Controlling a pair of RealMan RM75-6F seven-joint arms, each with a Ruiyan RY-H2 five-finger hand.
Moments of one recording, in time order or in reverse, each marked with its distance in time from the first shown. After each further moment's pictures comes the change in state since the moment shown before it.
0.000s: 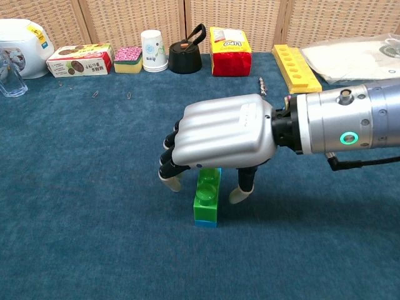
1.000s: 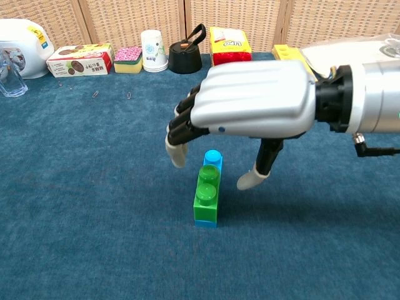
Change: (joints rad) left arm -0.019 0.026 -0.007 -0.084 0.022 0.011 0.086; right arm -0.128 0.089 0.051 -0.073 -0.104 0.123 0.107
